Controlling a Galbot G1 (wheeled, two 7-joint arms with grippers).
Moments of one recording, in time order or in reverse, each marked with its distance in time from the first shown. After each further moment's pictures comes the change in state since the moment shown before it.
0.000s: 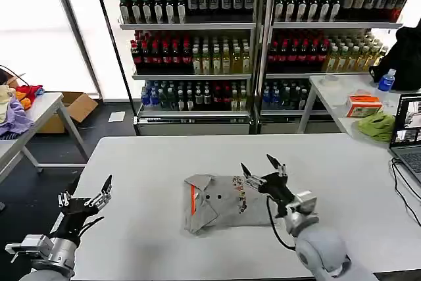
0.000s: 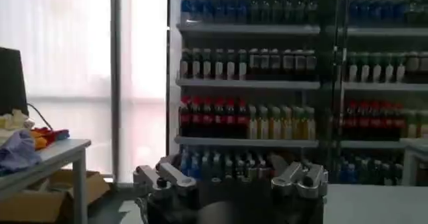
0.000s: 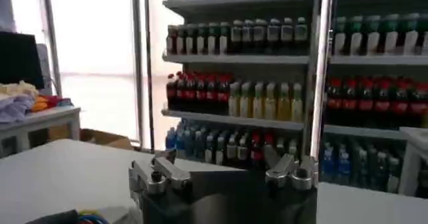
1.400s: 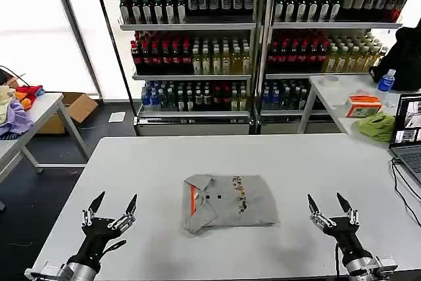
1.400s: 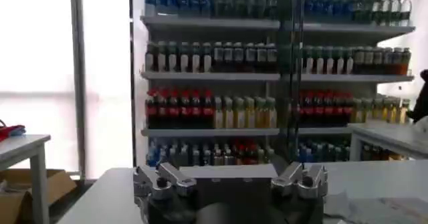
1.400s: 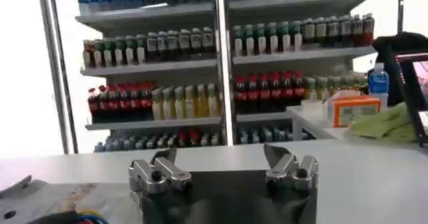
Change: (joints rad) left arm 0.166 -0.042 0.110 -0.111 0.092 -0.069 0.012; right arm -0.498 0.098 0.458 -0.002 0.046 0.323 -0.144
